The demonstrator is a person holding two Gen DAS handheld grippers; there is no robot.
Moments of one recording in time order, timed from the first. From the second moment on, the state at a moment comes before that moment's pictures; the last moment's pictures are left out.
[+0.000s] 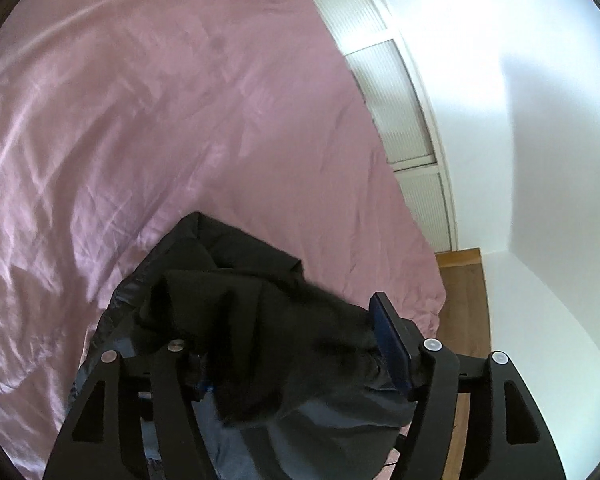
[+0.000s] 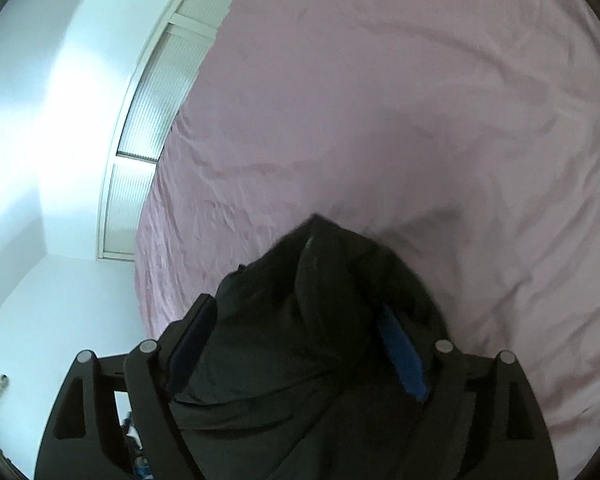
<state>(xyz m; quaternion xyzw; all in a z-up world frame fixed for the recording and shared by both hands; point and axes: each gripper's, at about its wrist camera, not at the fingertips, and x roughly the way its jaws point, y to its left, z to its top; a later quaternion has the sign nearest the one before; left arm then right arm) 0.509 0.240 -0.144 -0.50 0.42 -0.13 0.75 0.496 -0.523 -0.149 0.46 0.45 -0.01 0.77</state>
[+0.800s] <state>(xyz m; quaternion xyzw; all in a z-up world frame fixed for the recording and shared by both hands) 0.415 0.067 -0.082 -0.20 0.42 -0.18 0.87 0.401 -0.345 -0.061 0.13 0.40 0.10 0.90</state>
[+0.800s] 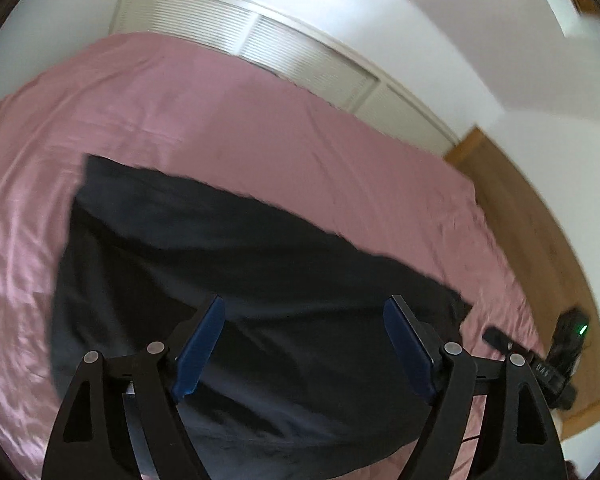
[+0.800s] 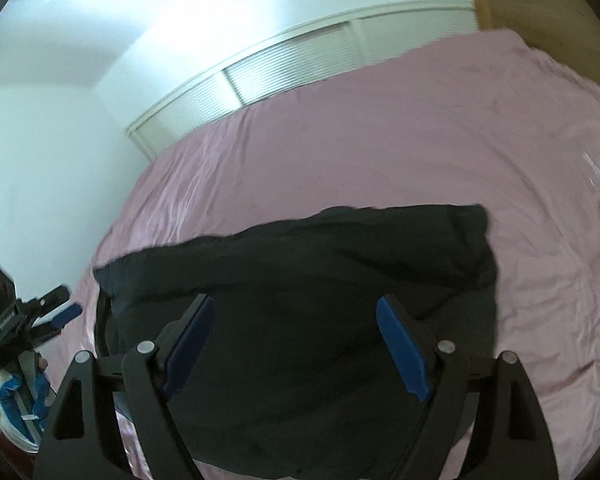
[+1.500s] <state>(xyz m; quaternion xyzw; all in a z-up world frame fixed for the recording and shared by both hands) 0.601 -0.028 -0.218 -0.03 0.55 -0.06 0.84 0.573 -0.308 -0.200 0.03 0.52 0.06 0.85</state>
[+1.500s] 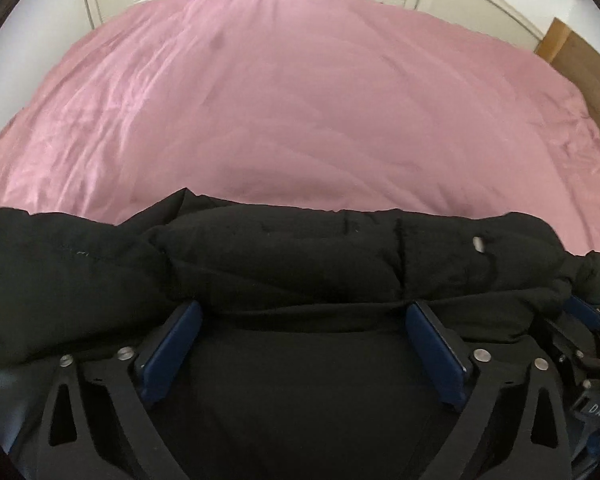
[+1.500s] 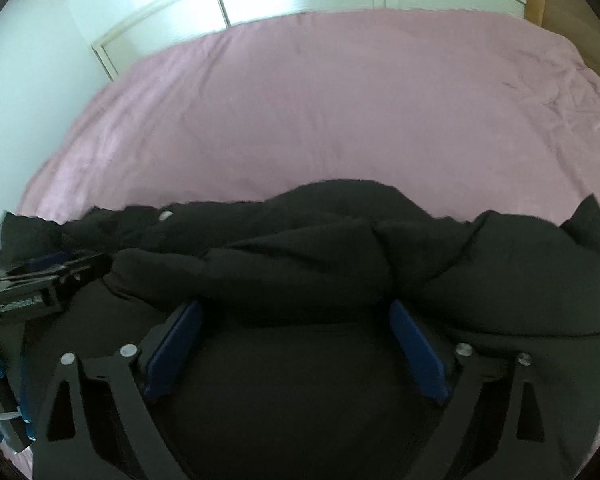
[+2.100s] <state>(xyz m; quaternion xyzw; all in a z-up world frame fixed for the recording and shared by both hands) 0.602 -0.027 -0.212 -0.01 0.54 -0.08 0.84 0.587 -0.295 -0.204 -0.01 0.55 0.06 0.84</state>
